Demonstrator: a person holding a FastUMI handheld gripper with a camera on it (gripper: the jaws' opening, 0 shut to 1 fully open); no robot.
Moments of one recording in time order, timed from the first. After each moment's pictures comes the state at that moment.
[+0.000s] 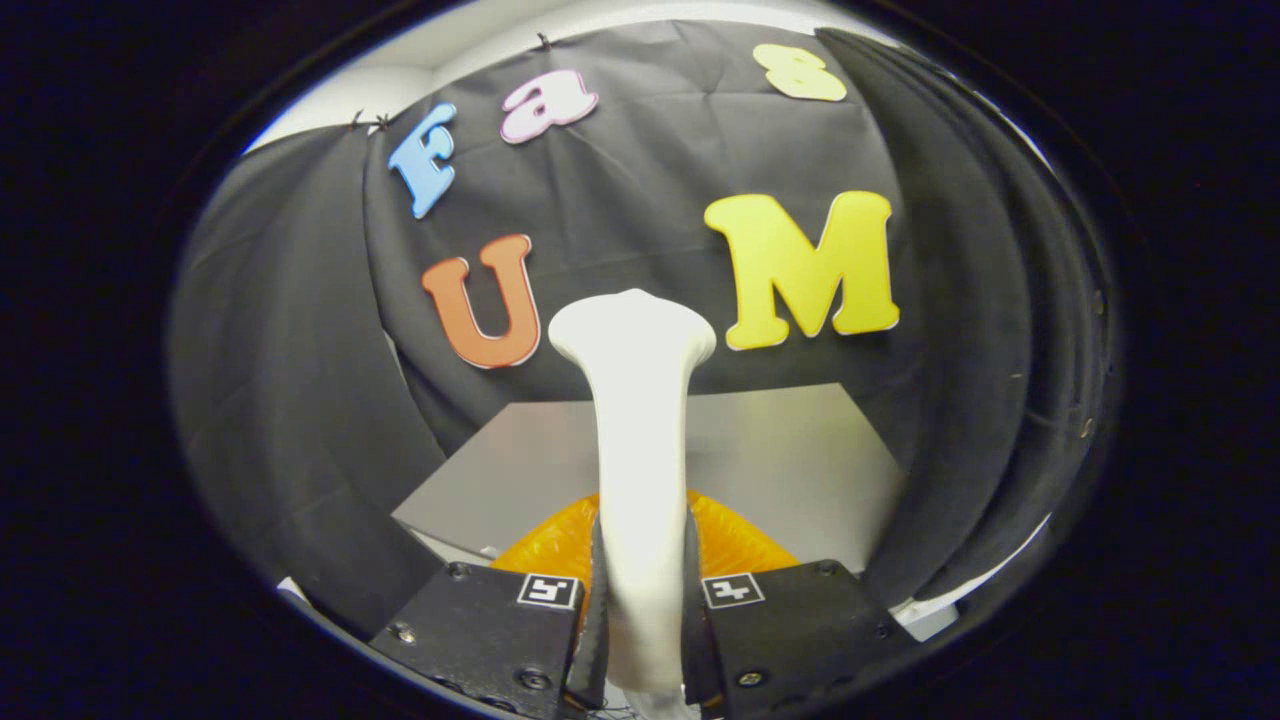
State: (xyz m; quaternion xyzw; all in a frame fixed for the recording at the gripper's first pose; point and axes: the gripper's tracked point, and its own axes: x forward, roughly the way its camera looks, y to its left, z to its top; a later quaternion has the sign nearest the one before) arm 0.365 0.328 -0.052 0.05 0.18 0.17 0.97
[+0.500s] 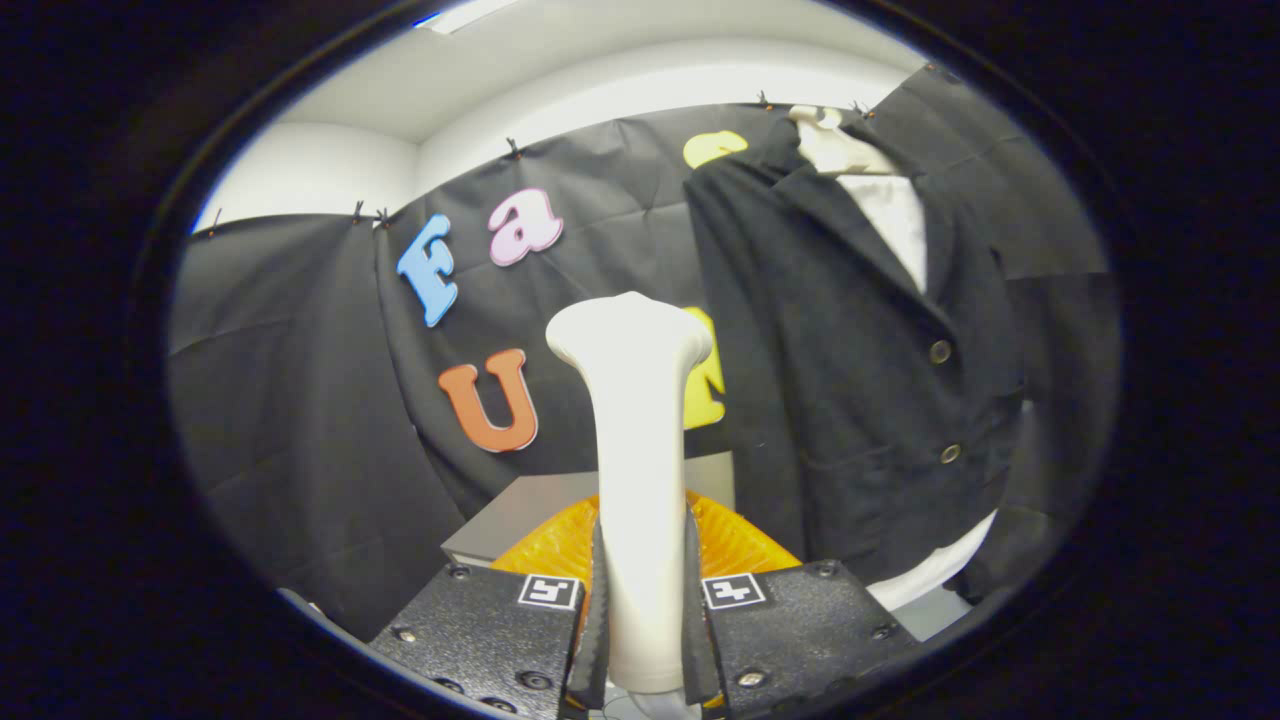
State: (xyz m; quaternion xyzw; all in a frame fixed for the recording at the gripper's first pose) arm 0.246 0.198 0.048 0.11 0.06 0.13 0.98
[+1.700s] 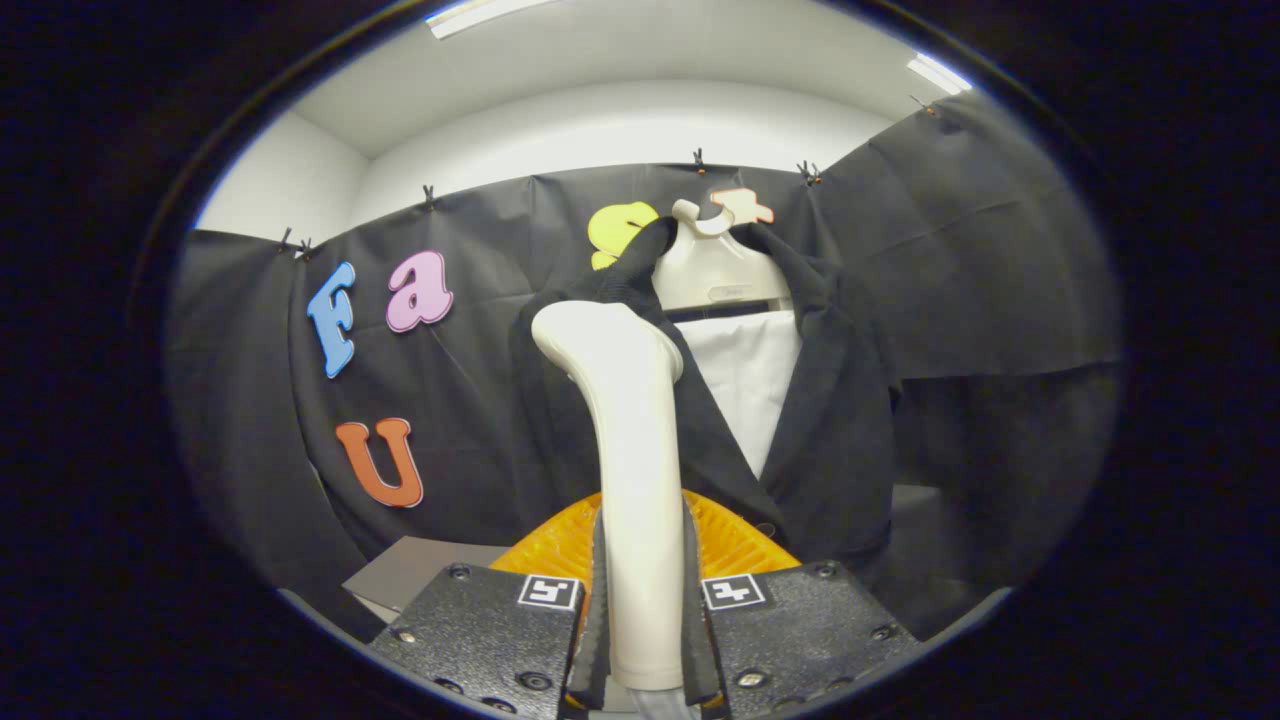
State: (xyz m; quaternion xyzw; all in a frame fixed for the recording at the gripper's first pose) arm 0.321 0.061 0.141 0.07 0.01 0.01 1.00
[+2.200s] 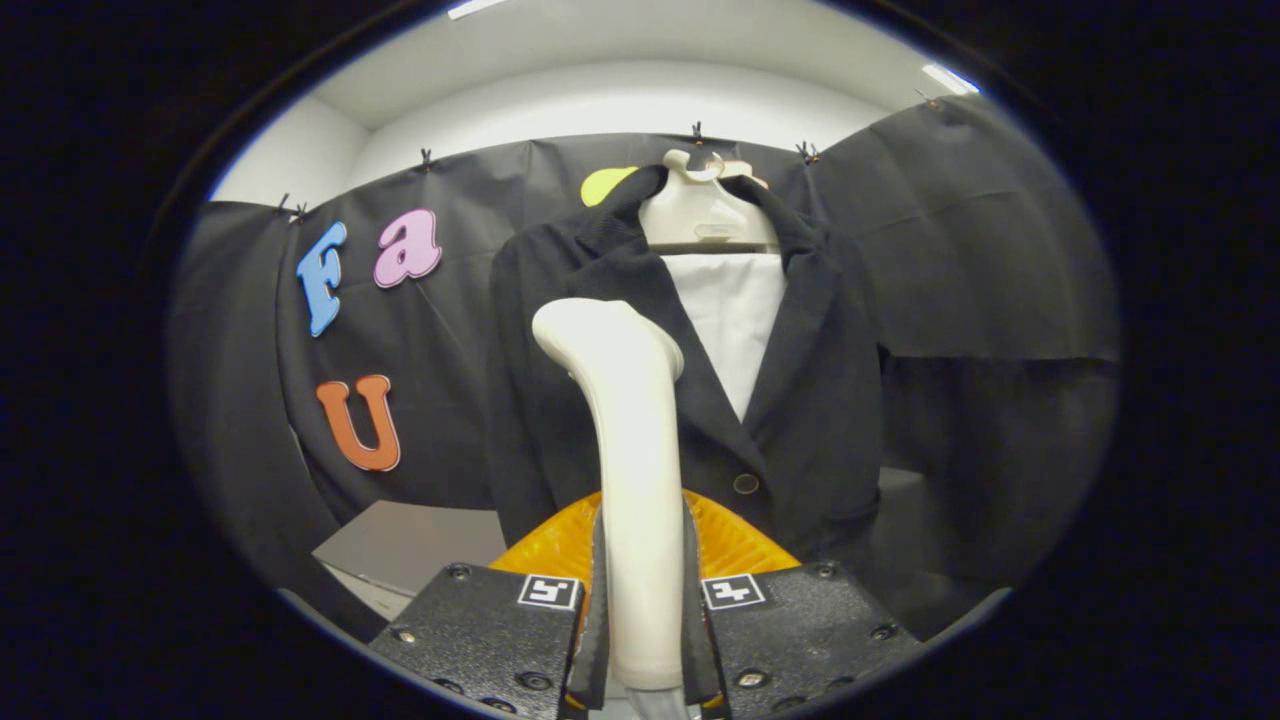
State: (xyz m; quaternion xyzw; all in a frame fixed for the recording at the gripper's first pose) arm 0.320 0.049 0.090 0.05 0.05 0.00 1.00
